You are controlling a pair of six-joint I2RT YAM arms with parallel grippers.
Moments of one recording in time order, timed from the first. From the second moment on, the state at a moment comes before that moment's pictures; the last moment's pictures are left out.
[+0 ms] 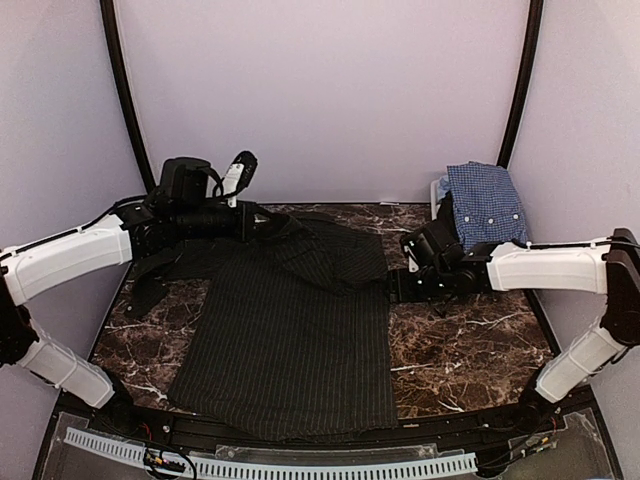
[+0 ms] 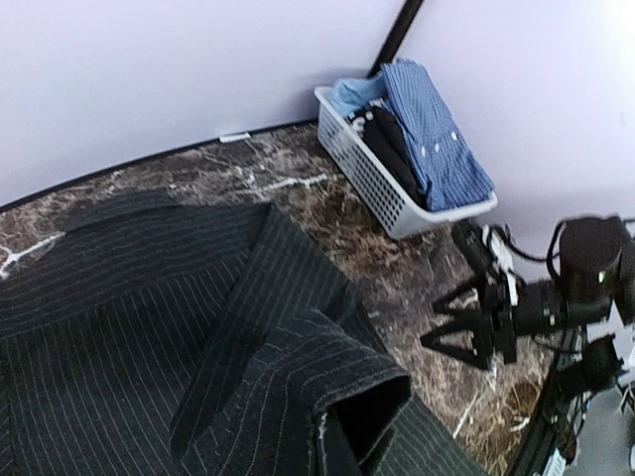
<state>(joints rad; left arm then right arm) -0.65 1.37 1.16 -0.18 0.19 -0.30 0.75 1.48 0.89 -0.33 0.16 0.54</state>
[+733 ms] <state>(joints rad) -0.65 1.23 0.92 -0.39 0.06 -0.24 0.55 1.90 1.20 -0.21 -0.03 0.48</state>
